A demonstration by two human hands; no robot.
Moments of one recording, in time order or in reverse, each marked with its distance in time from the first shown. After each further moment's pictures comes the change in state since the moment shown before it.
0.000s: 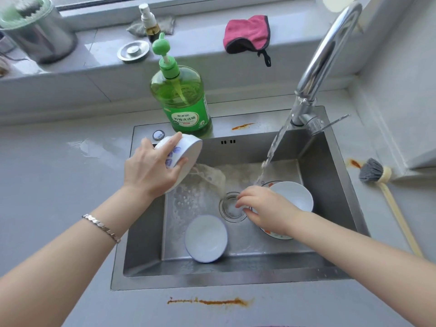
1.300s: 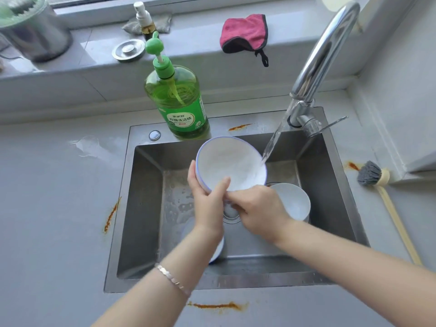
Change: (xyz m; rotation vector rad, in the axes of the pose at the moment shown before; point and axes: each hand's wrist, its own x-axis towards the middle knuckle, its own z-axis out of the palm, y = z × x) left_hand -0.056 0.121 0.039 -1.644 -0.038 -0.670; right_hand 0.008 -0.022 -0.011 -0.011 0.355 -0.019
